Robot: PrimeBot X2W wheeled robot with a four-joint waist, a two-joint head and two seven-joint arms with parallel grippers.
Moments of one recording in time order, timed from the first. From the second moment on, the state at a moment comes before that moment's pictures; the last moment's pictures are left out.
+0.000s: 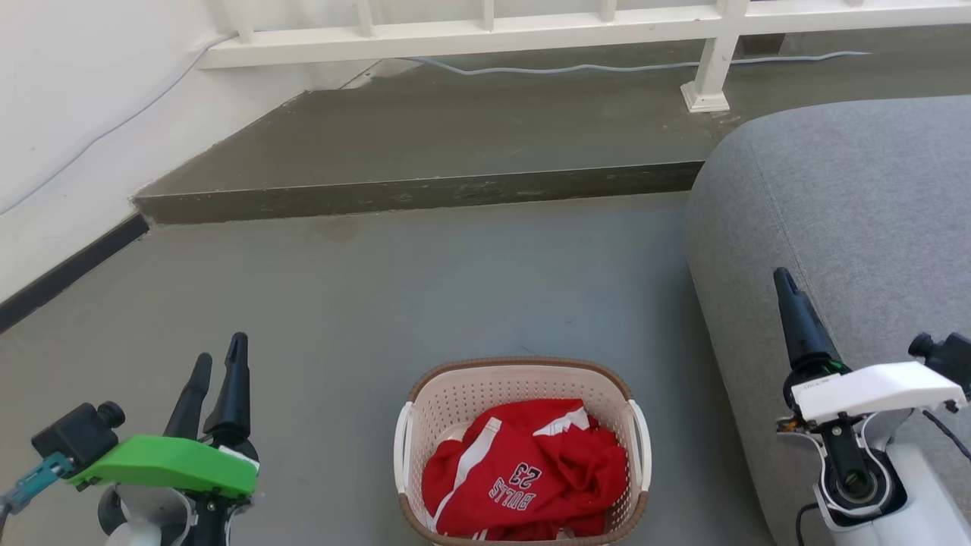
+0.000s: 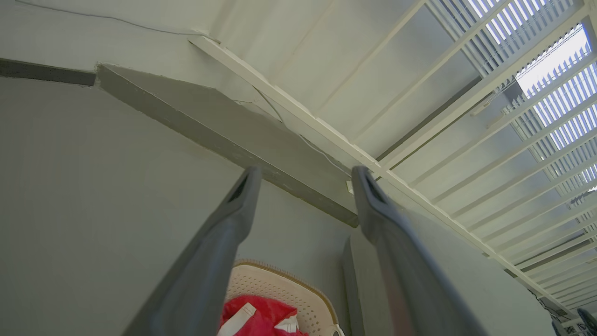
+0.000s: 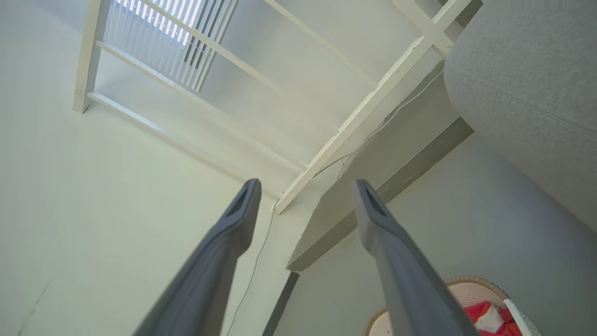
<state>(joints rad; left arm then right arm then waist) -0.05 0.11 -0.10 0.19 -0.93 -0.12 -0.10 -0.07 -0.12 0.11 0.22 1.06 0.12 -0.11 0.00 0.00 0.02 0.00</state>
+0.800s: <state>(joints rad) -0.06 0.09 -0.15 0.16 -0.51 -0.10 -0.19 -0.09 -0.12 0.16 0.20 0.64 0.08 -0.19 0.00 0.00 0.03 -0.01</state>
